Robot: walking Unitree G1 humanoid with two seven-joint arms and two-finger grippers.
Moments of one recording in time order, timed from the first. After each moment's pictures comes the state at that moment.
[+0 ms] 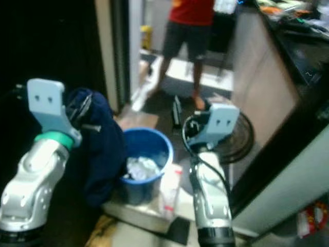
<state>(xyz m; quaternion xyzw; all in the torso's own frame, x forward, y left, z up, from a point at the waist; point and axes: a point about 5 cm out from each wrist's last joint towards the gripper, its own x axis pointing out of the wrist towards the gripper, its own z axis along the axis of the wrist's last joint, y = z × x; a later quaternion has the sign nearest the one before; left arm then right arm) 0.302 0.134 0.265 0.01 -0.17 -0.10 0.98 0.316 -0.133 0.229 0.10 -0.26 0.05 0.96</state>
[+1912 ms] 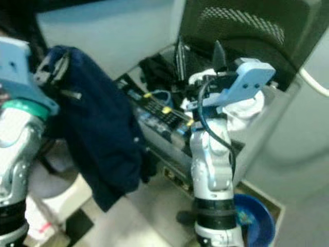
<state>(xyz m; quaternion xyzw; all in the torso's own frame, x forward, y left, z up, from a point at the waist) 0.300 0.156 0.323 0.06 -0.28 -0.08 0.95 0.308 -0.131 0.312 0.15 -0.41 0.10 0.90</state>
